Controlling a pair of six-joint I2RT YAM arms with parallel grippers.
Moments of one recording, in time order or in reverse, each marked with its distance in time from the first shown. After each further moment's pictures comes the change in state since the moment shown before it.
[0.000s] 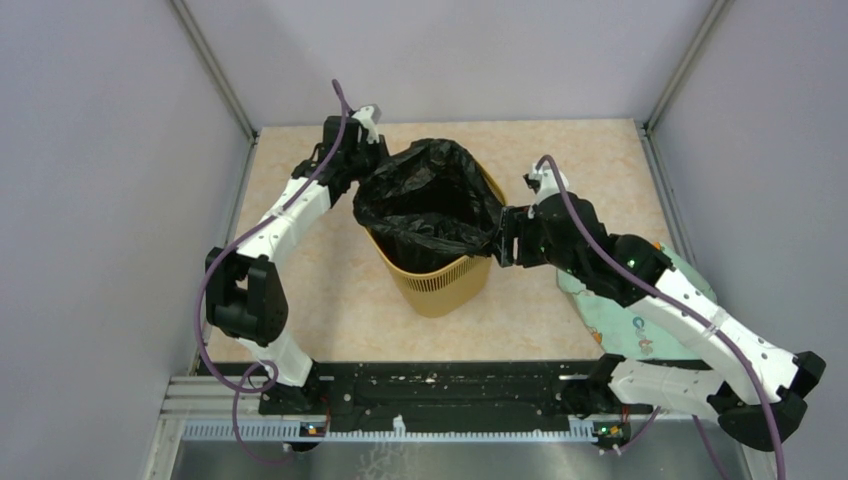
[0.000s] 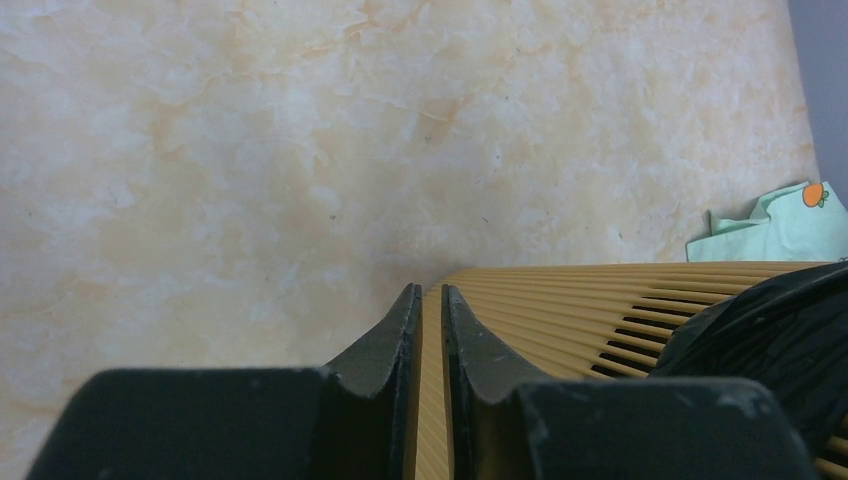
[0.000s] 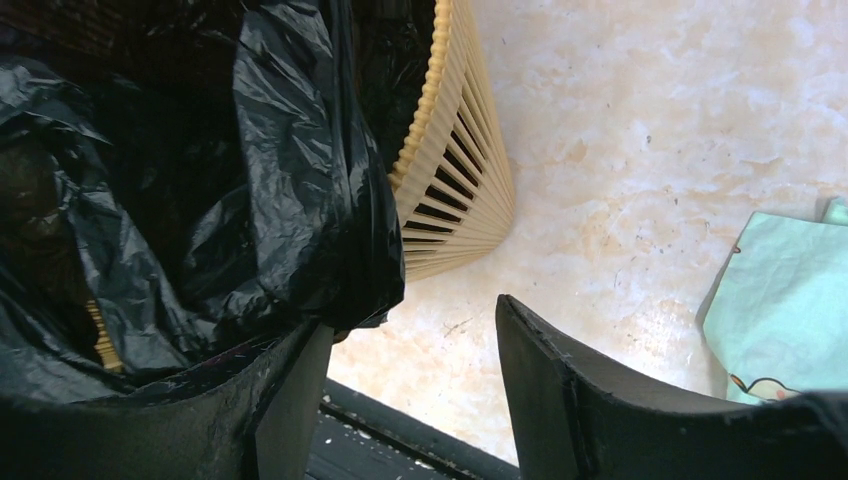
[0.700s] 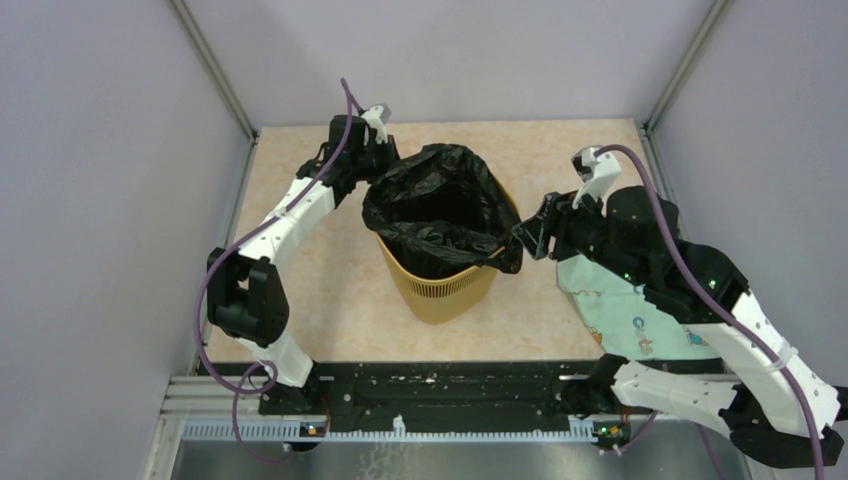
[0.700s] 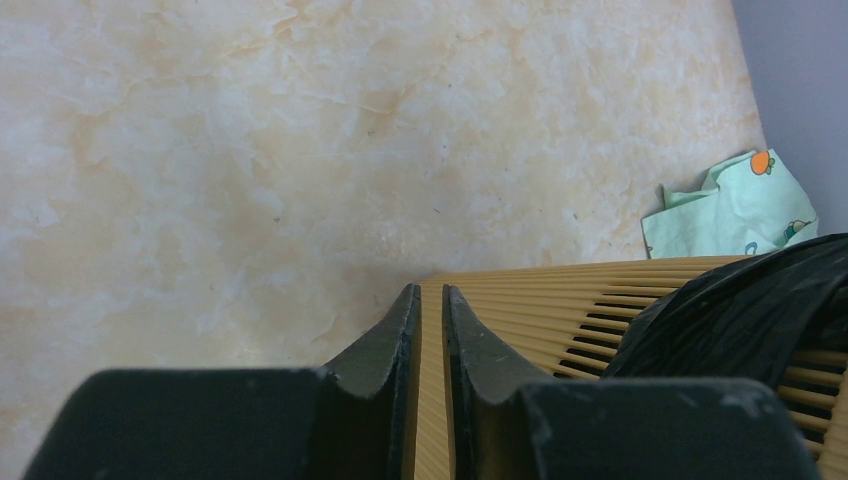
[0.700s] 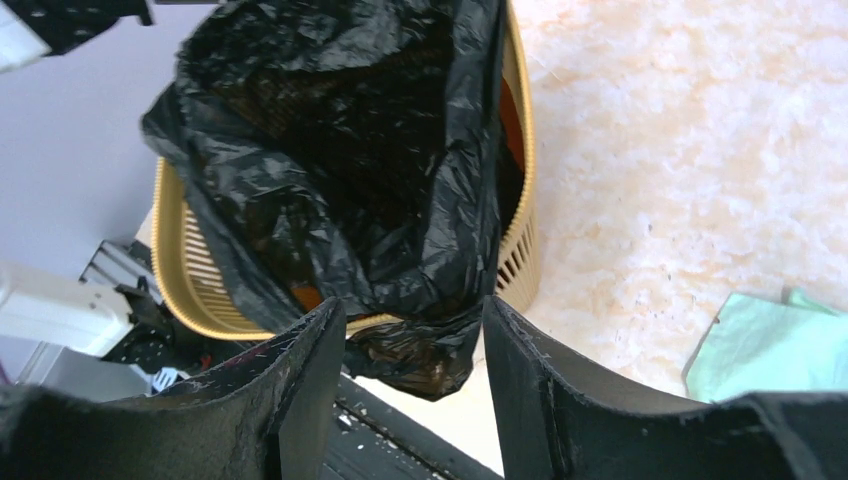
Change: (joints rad) left arm -0.032 0.000 0.015 0.001 0.057 -0.009; right arm 0.000 -0.119 0.190 -0.082 -0.042 -0.082
